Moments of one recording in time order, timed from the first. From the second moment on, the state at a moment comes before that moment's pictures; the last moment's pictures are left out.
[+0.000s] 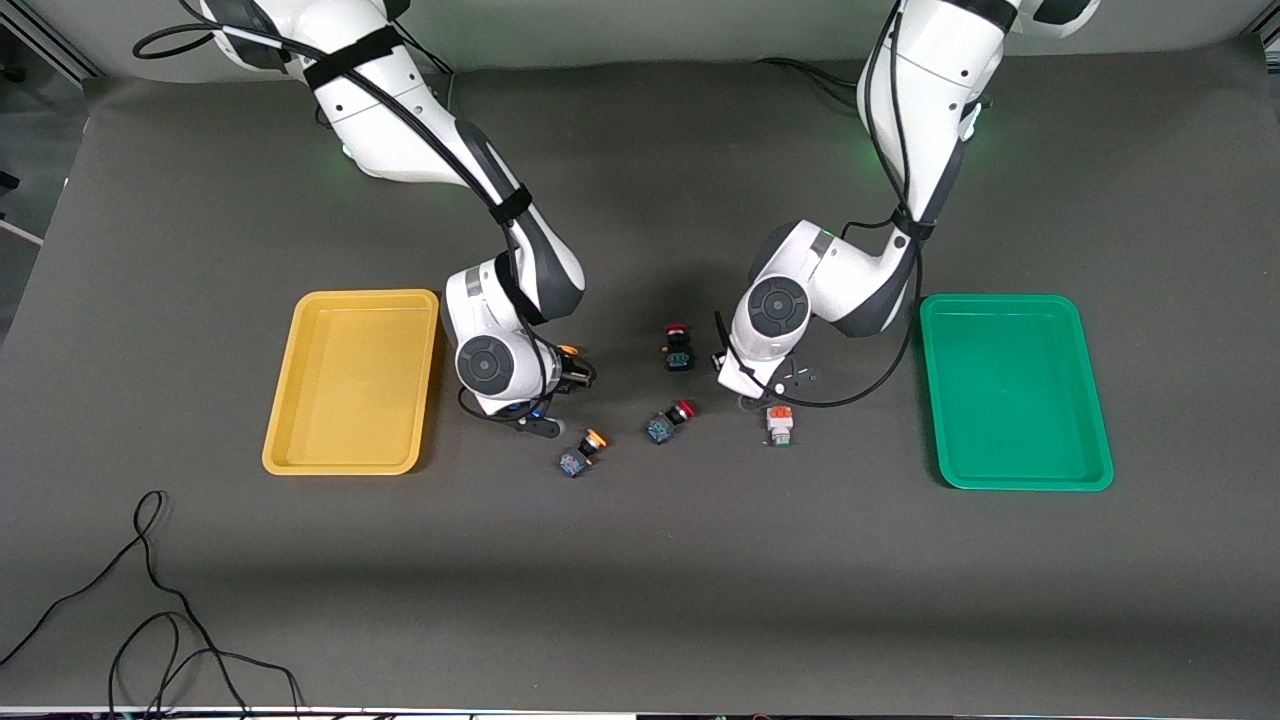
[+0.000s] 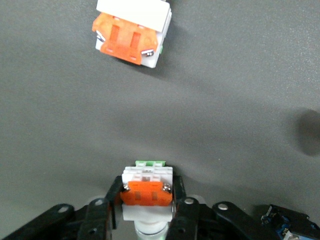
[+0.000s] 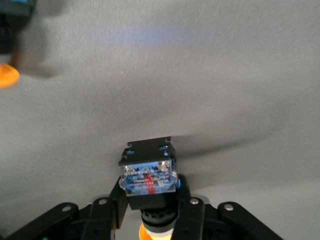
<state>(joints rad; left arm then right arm) -0.56 0.58 -0.08 -1.90 -0.08 2.33 -0.93 0.70 0.70 -0.18 -1.71 0.43 2.14 0.60</state>
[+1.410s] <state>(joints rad) 0.03 0.32 -0.05 -1.93 0.07 2.01 -0.16 0.49 0.64 -0.57 -1.88 0.30 1.95 -0.19</state>
